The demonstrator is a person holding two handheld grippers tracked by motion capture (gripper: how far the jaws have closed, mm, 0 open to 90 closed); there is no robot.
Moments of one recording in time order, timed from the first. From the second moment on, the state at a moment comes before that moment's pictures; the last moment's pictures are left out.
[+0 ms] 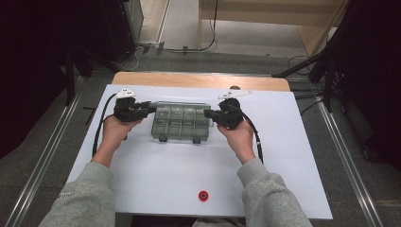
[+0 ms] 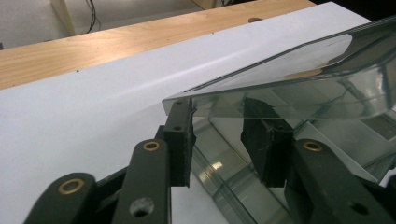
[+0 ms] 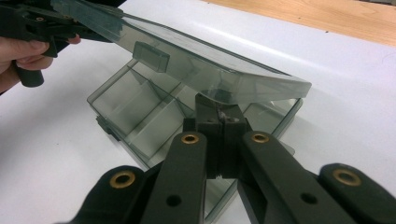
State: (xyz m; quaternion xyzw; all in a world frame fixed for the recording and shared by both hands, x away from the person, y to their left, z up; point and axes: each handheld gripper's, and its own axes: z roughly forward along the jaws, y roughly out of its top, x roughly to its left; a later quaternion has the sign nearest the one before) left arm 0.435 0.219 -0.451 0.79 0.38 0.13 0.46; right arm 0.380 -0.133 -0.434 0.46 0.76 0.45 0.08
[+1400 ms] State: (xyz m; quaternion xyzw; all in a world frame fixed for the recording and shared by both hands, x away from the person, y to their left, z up) left arm 0.436 0.217 -0.453 0.80 0.38 0.12 0.46; right arm 0.390 -0.149 -0.469 0.45 0.76 0.46 0.12
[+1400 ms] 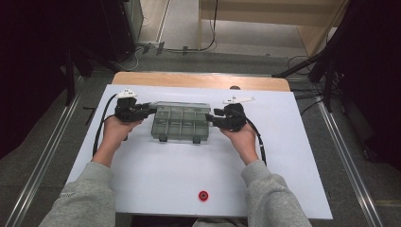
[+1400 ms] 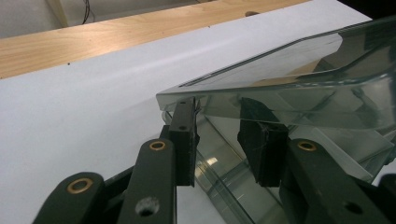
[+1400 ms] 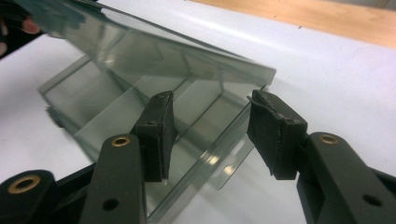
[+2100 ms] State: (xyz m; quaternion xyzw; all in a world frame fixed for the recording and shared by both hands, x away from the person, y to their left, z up) left arm 0.438 0.217 -0.450 0.79 0.39 0.12 0.46; right arm 0.409 -0.141 -0.469 0.45 0.74 0.48 0.14
